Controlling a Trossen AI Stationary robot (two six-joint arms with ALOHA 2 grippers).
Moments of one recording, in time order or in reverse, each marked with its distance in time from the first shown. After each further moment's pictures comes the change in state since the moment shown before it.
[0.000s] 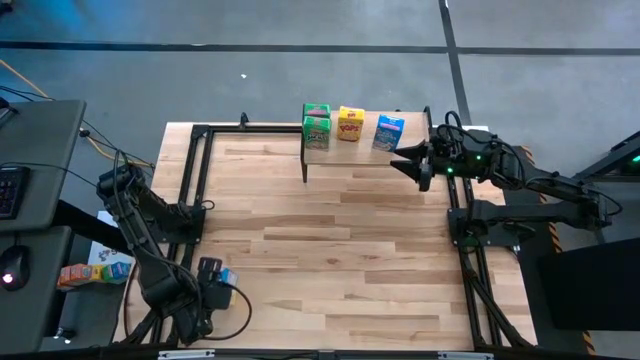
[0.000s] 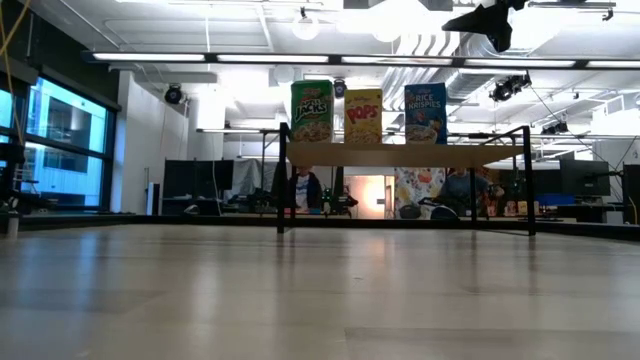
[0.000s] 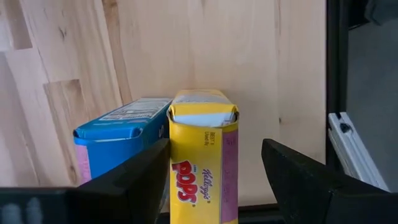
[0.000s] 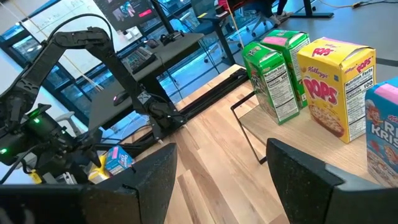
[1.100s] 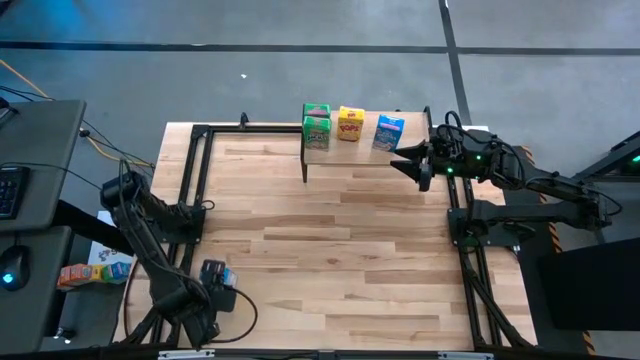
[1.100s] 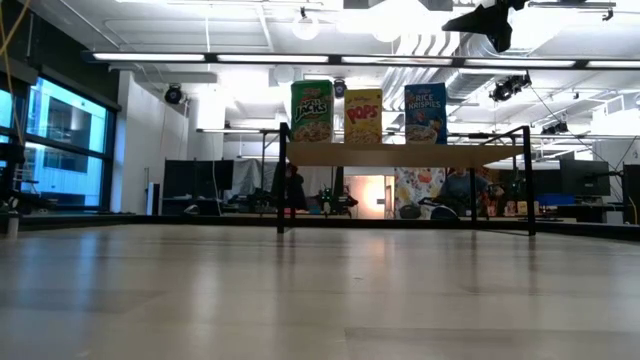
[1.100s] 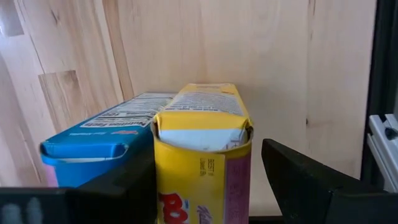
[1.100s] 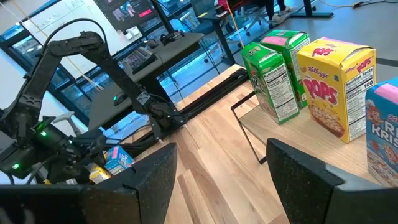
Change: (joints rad) left arm 0.000 0.083 -0.039 0.027 0.003 -0.002; right arm 0.000 0.000 0.000 0.000 0.000 0.000
